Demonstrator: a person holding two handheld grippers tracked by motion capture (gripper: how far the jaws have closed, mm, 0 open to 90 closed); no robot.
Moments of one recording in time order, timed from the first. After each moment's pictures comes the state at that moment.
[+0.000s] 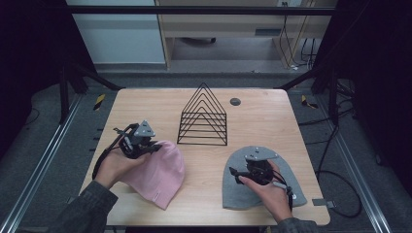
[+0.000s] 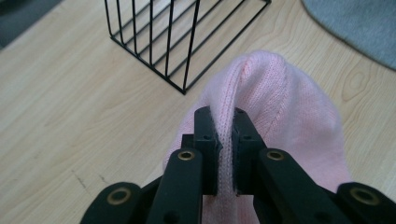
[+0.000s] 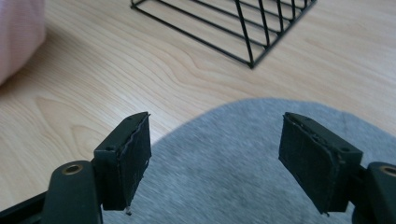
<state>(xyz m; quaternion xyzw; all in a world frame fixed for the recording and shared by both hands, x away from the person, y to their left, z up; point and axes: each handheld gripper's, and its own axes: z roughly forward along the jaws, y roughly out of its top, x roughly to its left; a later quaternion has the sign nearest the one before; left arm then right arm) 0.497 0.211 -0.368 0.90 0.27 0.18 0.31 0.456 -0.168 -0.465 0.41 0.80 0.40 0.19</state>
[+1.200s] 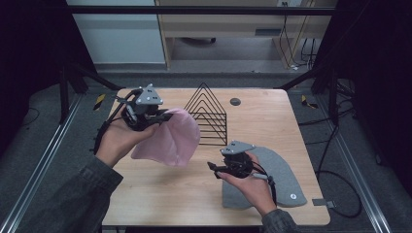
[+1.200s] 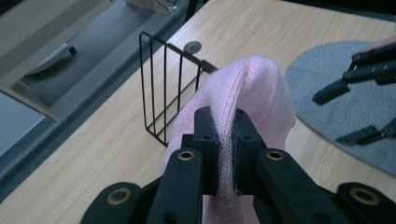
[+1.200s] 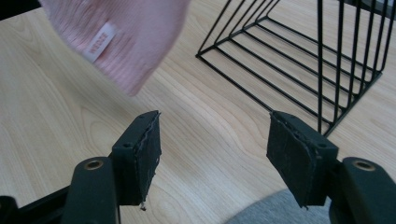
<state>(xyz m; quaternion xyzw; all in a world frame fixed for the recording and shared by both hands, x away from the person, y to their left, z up) 0.501 0.170 -0.256 0.87 0.24 0.23 0.36 0.460 -0.105 -0.424 0.34 0.82 0.43 0.17</state>
